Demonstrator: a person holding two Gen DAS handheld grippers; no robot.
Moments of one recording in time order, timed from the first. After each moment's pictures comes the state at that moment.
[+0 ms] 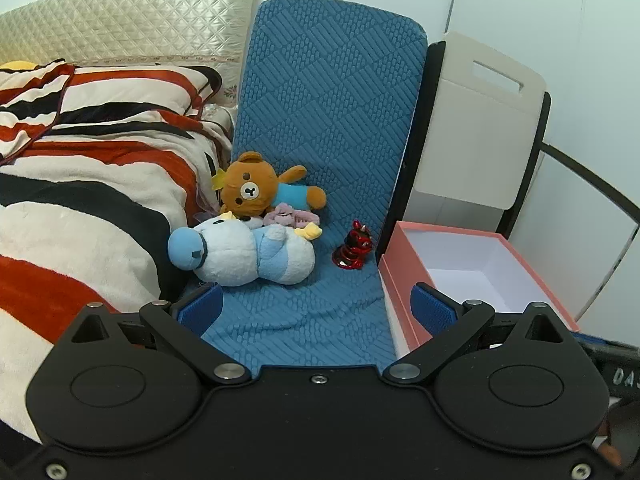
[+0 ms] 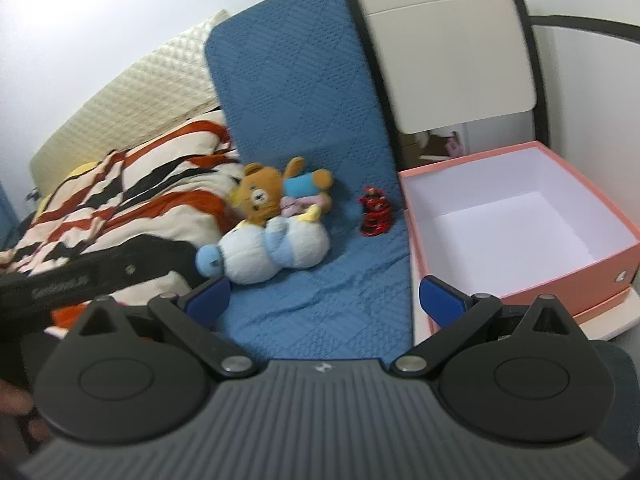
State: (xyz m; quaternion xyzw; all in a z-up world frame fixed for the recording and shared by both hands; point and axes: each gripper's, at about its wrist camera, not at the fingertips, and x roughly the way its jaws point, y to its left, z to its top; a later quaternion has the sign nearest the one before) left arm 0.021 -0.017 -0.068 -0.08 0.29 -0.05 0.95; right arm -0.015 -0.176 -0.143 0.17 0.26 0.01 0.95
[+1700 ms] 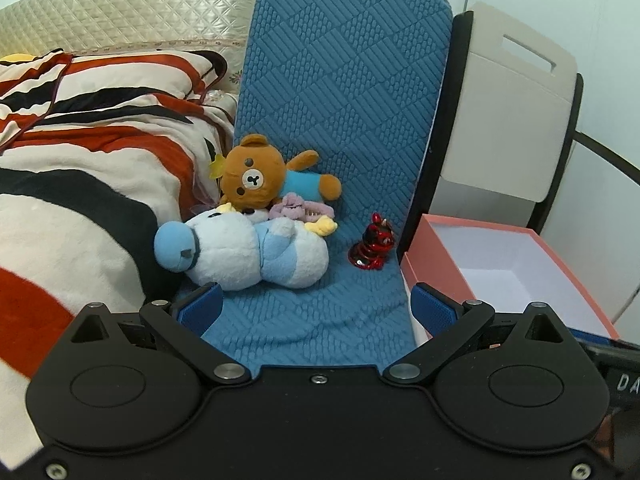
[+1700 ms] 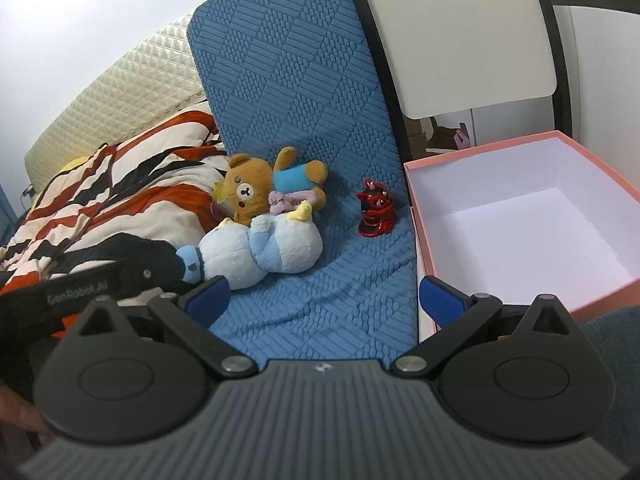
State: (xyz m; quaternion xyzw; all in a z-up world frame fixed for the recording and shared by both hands) left arm 0.095 -0.029 -0.121 -0.08 0.30 -0.03 0.95; right arm 0.049 -0.184 -0.184 0.17 0.27 0.03 0.95
